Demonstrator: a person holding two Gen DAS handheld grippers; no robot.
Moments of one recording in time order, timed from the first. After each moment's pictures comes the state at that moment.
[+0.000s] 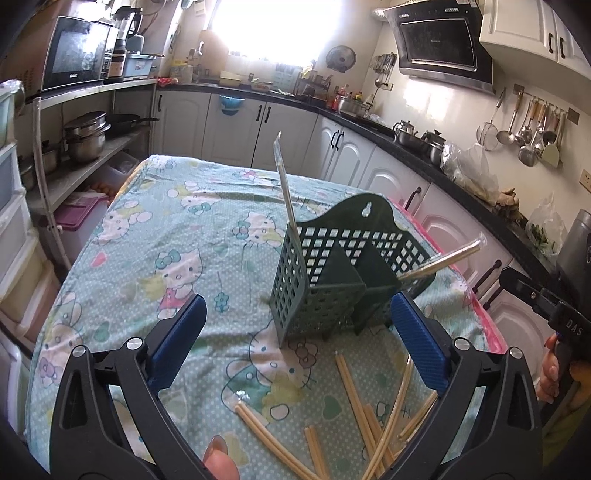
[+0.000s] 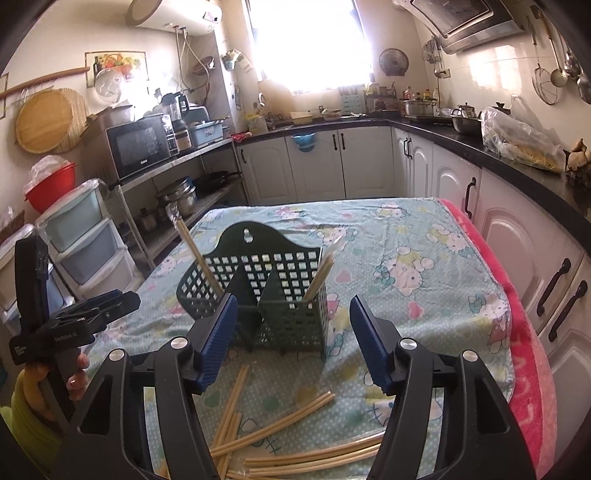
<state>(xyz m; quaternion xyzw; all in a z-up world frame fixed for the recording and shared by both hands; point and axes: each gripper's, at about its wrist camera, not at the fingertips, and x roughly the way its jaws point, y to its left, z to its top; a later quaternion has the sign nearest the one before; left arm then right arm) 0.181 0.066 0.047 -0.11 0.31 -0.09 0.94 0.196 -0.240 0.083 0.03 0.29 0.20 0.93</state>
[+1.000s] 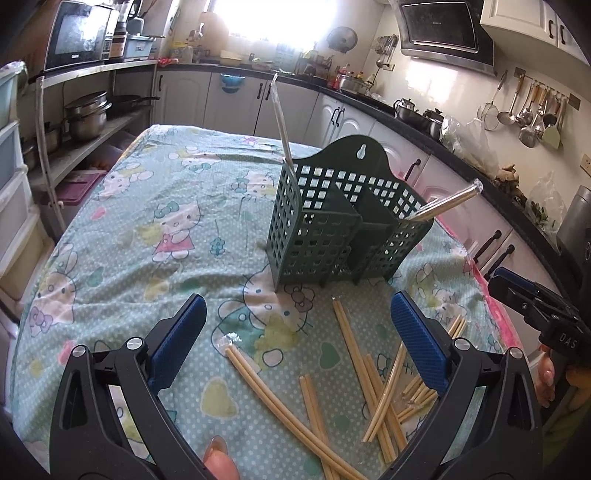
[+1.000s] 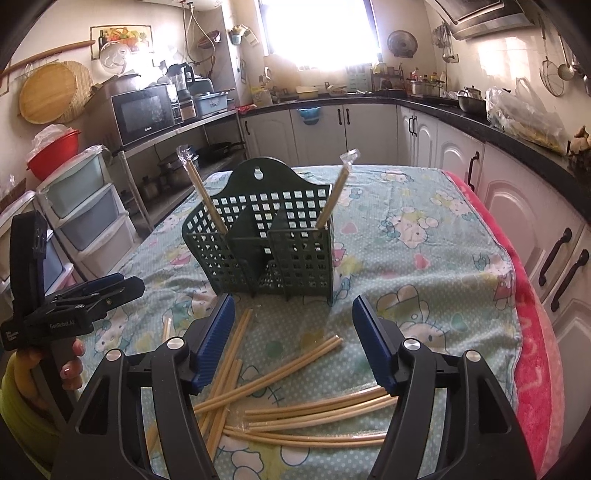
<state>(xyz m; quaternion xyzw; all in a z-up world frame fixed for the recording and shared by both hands) 0.153 0.055 0.015 -0.11 0.35 -0.09 0.93 0.167 -0.237 0.044 0.01 0.33 0.21 0.92</state>
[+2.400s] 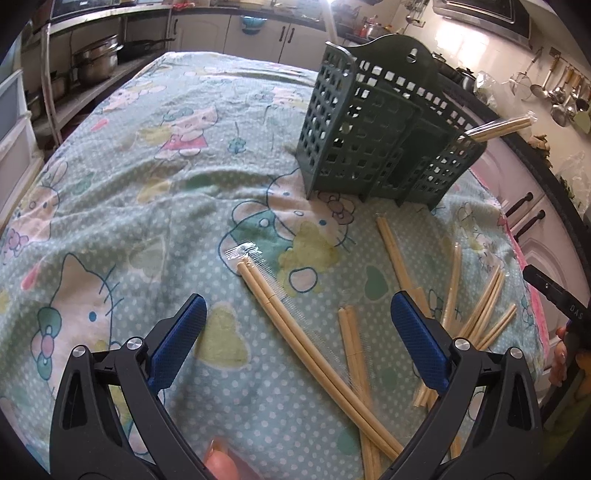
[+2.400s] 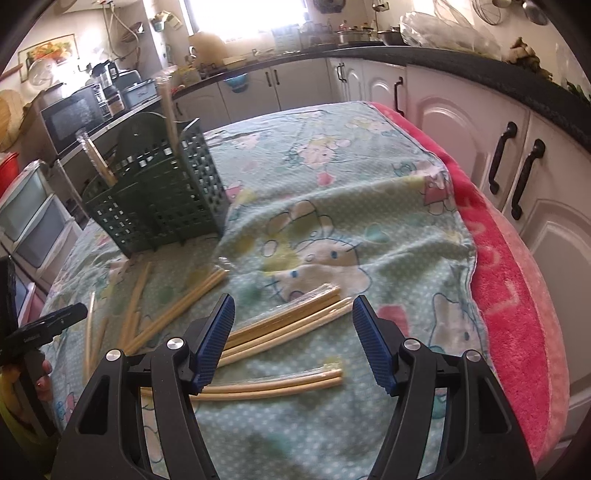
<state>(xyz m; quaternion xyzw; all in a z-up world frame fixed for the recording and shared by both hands) 0.157 0.058 -0.058 -0.12 0.45 -0.06 0.88 0.175 -0.322 -0.025 0.06 0.41 0.10 0.91</state>
